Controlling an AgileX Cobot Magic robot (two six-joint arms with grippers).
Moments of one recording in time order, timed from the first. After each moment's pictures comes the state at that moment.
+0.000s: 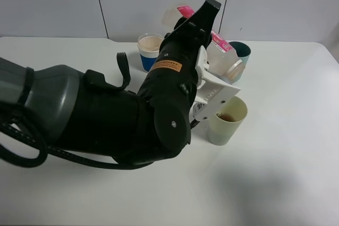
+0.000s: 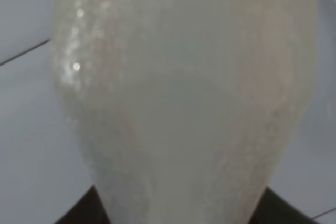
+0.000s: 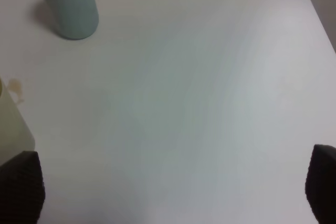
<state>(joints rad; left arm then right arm) -1.22 1.90 -1.01 -1.17 -1.21 2.69 -0.02 0.00 -0.50 -0.01 1.07 -0.02</state>
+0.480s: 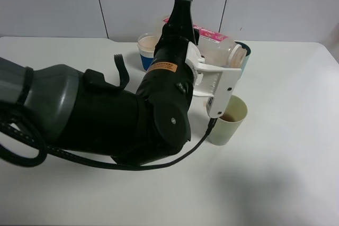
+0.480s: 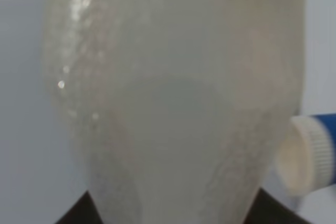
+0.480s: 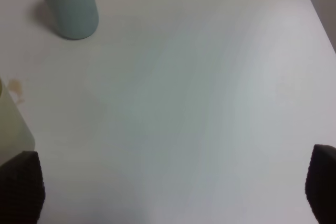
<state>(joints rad) -1.21 1.90 -1.01 -1.26 -1.20 2.35 -0.02 0.00 -0.50 -0.01 1.07 -0.02</state>
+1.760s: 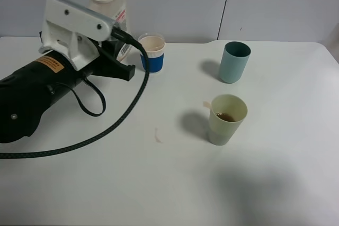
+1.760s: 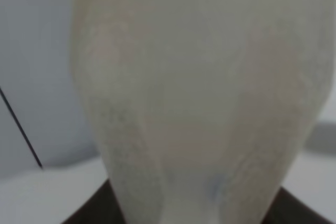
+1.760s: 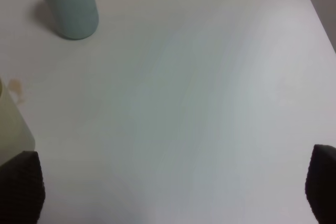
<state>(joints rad) -0.78 1.53 -0.46 -0.54 -0.98 0.47 -0.02 0.00 -0.50 -0.01 1.07 -0.02</state>
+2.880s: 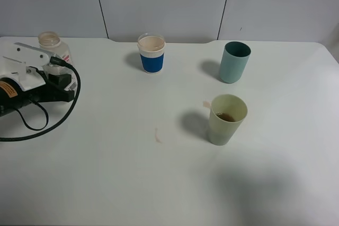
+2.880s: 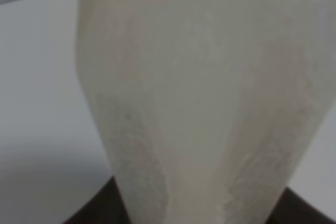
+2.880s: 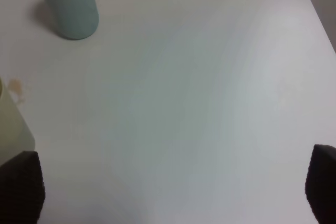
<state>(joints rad) -0.04 1.73 -0.33 0.23 -0.94 0.01 -0.02 0.00 -0.50 -0.01 1.07 -0.02</state>
